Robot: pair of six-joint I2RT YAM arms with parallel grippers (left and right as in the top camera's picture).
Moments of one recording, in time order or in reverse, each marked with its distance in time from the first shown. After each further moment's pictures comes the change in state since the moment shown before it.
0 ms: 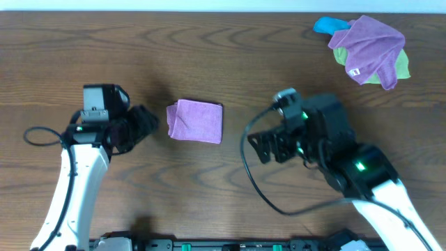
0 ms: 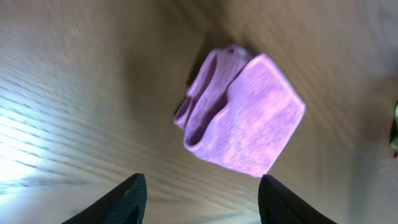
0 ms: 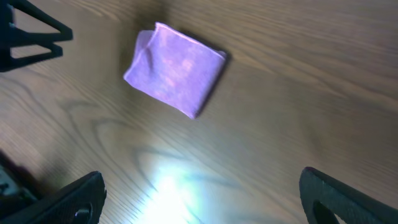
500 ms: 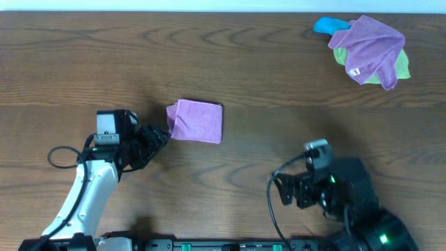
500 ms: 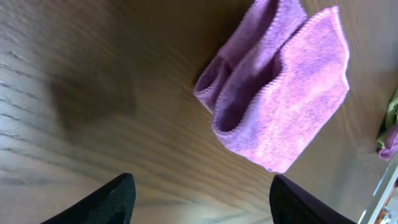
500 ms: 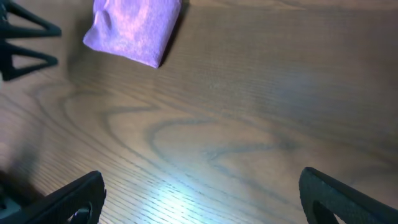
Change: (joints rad) left arm 0.000 0.002 -0.286 0.293 0.107 -0.131; right arm -0.042 -0.532 -0.436 -0.032 0.052 0.138
